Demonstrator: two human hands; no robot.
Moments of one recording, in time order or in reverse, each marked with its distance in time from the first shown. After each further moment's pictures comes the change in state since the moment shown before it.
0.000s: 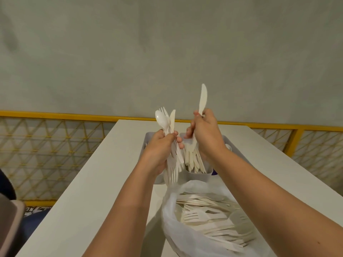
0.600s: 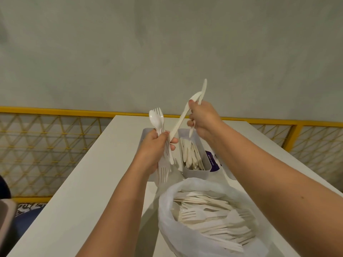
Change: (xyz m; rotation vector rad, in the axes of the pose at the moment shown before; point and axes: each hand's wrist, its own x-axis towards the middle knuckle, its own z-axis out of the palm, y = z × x) left_hand 0.017 -0.021 -0.012 0.166 0.084 0.048; right_hand 0.047 -0.004 0.002 -0.074 0.016 0.194
